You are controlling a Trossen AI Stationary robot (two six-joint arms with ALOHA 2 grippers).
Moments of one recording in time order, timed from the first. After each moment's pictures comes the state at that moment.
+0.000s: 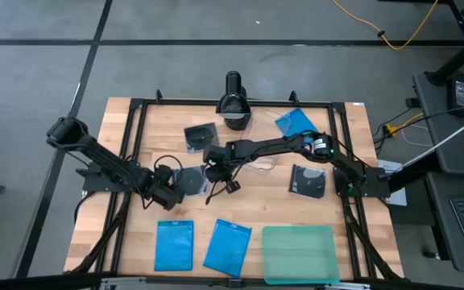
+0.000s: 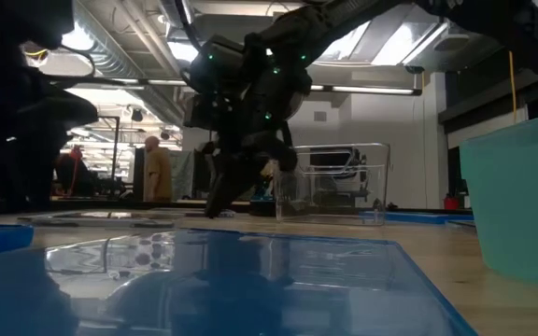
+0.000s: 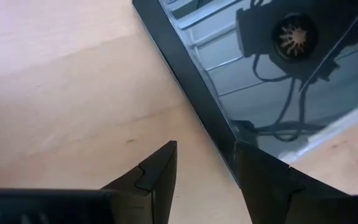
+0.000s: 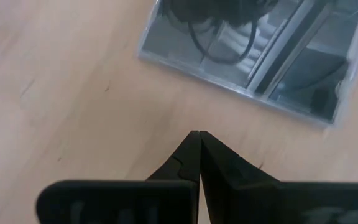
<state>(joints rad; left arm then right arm) -0.46 1.30 0.57 -0.70 -0.30 -1.72 -0.06 2.32 1.81 -0.61 -0.19 -0.58</state>
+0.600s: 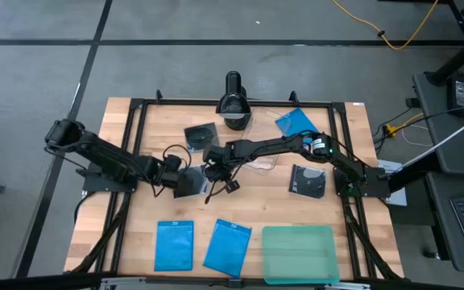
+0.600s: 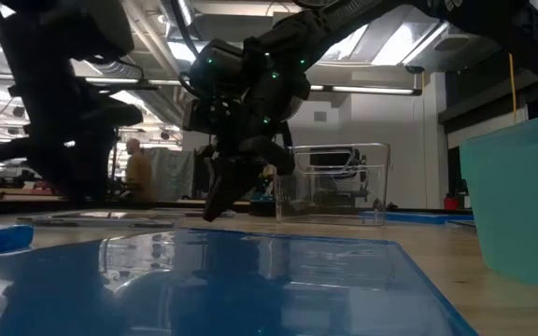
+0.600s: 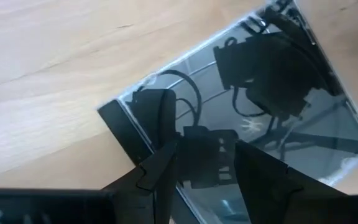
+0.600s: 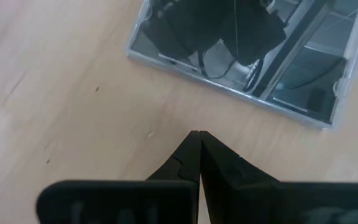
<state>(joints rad) -0.23 1.29 0.57 -0.58 -0.33 -1.43 -0.06 2.33 1.81 -0.60 -0.19 -0.58</state>
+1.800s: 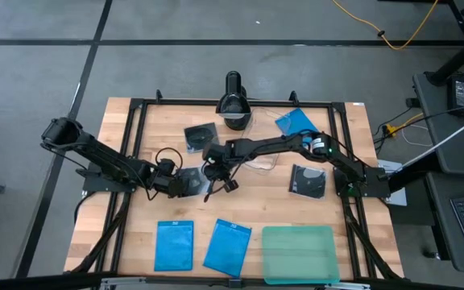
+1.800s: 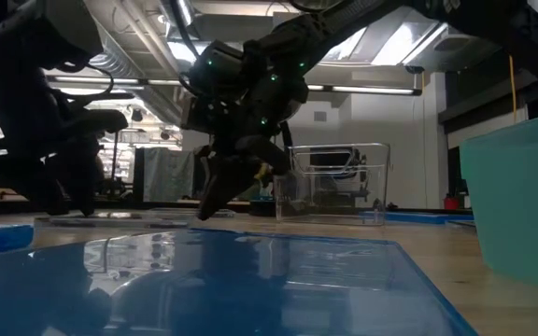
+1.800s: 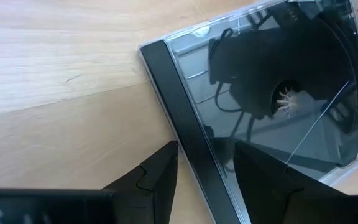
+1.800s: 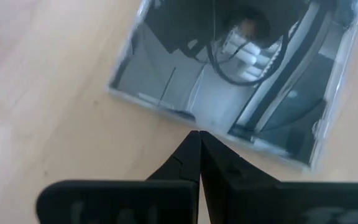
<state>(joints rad) -0.31 1.24 0.43 -0.41 -0.35 -1.66 -0.08 2.34 1.81 -0.57 -0.23 -0.58</state>
